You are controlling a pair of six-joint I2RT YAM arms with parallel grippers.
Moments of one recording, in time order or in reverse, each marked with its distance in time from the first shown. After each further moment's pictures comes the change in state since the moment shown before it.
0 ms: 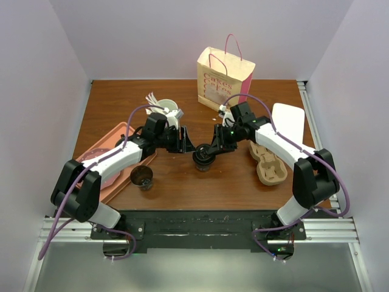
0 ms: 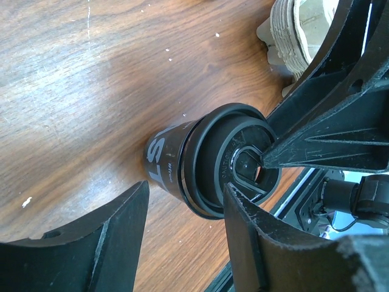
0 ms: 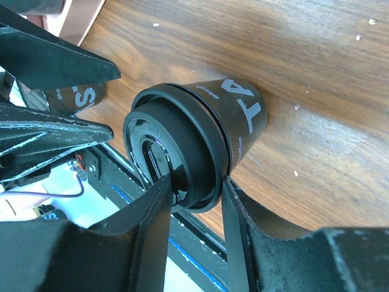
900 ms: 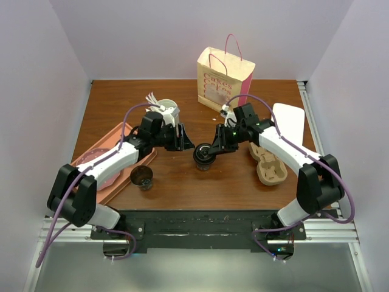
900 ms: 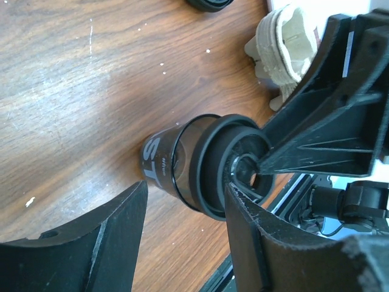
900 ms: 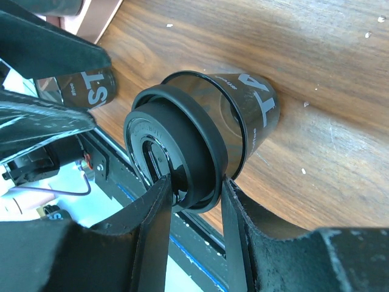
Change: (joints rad) left arm 0.018 -0.054 -0.007 0.009 0.005 -0.028; right arm -0.009 -0.063 -0.054 0.047 -0.019 0.021
